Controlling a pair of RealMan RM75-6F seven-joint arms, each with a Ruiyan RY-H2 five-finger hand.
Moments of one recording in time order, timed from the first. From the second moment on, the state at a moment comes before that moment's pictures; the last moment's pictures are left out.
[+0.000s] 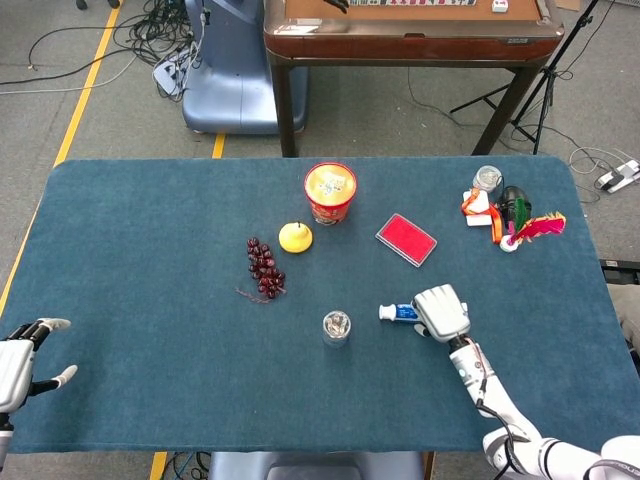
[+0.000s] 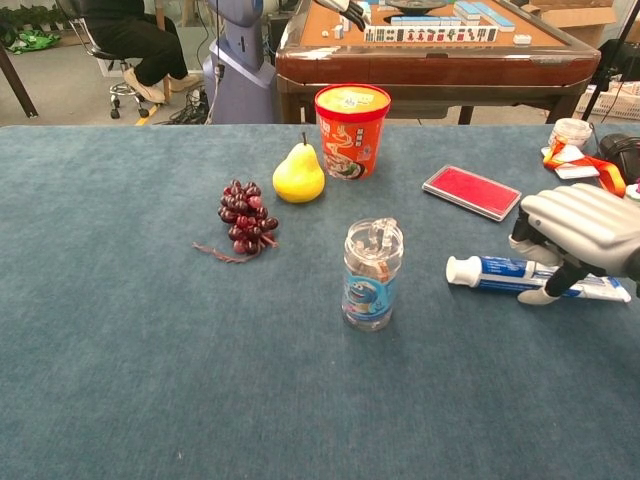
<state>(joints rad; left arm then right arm) -0.09 -1.09 -0.04 -1.61 1.47 1.46 0.04 0.47 -1.69 0.11 -1.12 -1.47 1.12 -0.24</state>
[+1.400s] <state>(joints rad) -0.10 -1.10 -0.02 -1.62 1.47 1.43 0.07 0.41 -1.45 0.06 -1.39 -1.37 1.13 -0.39</state>
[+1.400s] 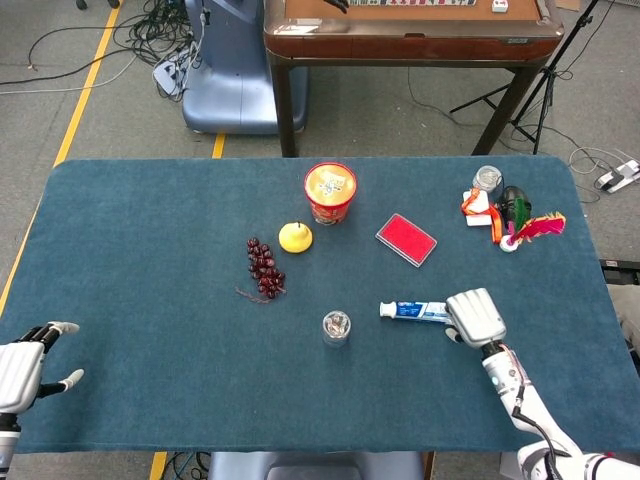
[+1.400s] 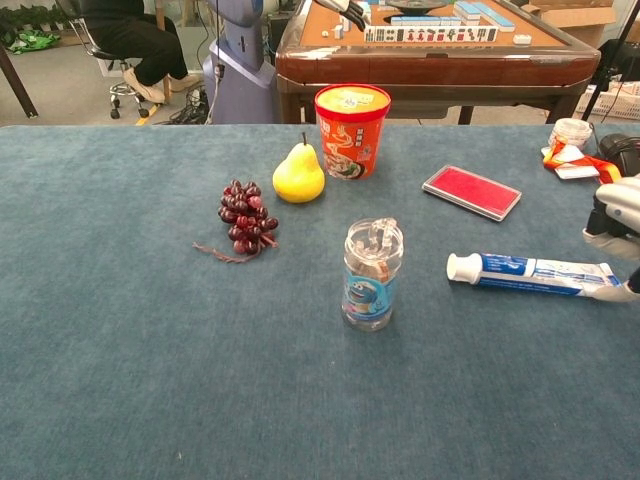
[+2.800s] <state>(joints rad) -0.10 -1.10 -0.03 -1.63 1.46 1.43 0.08 0.42 -1.49 0.07 -1.20 -1.30 1.06 -0.38</state>
